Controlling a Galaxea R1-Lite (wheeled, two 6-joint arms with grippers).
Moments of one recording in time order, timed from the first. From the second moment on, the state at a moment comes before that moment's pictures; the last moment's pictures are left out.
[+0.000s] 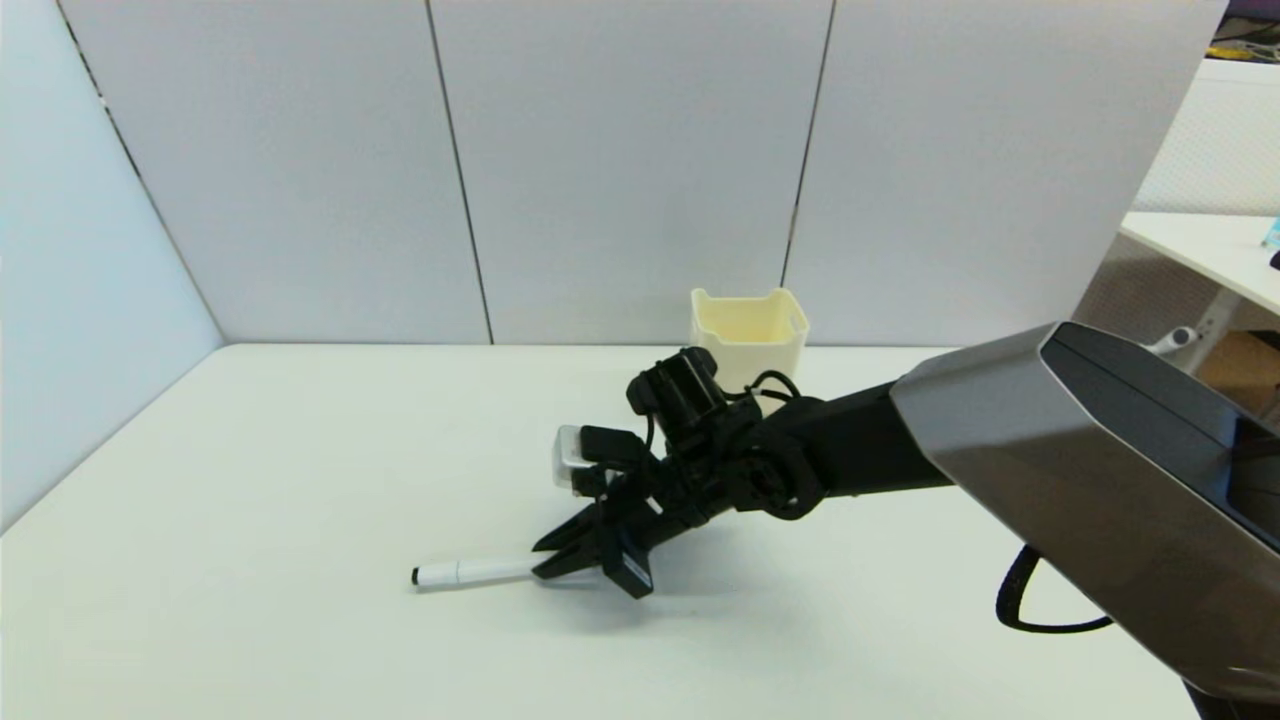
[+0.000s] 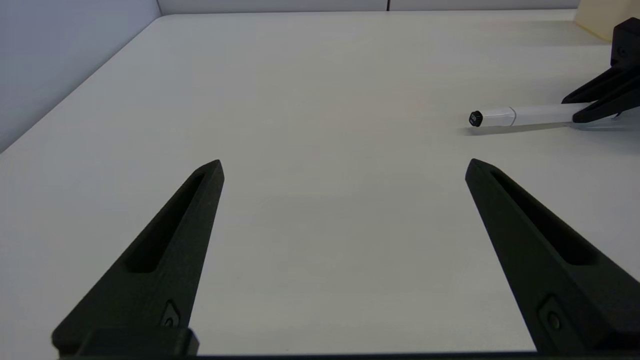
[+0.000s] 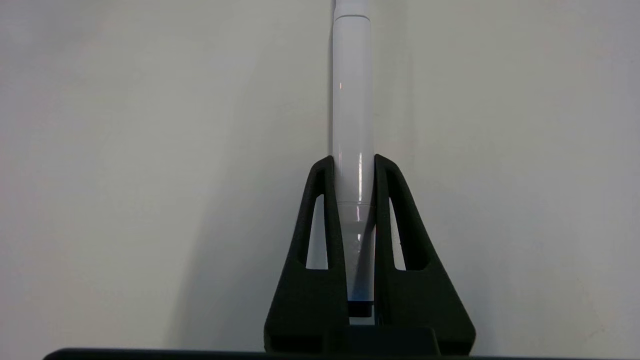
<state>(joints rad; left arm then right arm) 0.00 0.00 0.00 0.00 -0.02 0.04 0.72 2.32 -1.55 -0.01 0.81 -0.72</state>
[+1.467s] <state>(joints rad) 0.00 0.00 0.00 0.00 -0.02 0.04 0.16 1.79 -1.39 0.15 0.80 -0.39</state>
